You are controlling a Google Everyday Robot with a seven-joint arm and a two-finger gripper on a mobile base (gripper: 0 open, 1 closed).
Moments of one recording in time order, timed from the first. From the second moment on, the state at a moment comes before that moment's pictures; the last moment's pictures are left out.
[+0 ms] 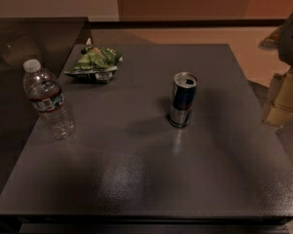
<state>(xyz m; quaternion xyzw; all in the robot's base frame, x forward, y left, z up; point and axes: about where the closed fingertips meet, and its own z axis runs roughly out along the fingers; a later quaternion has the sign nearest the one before) 0.438 -0.217 0.976 -0.60 0.78 -0.03 0.16</state>
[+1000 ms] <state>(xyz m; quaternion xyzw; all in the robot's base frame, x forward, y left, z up) 0.445 -0.213 0.972 -0.59 0.79 -0.02 0.17</state>
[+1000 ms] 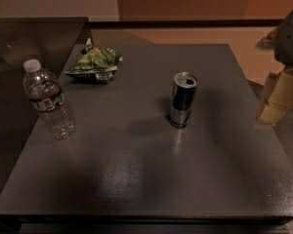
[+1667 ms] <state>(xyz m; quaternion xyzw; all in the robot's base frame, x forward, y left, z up) 0.459 -0.196 0.958 -0.58 0.79 0.01 0.21</state>
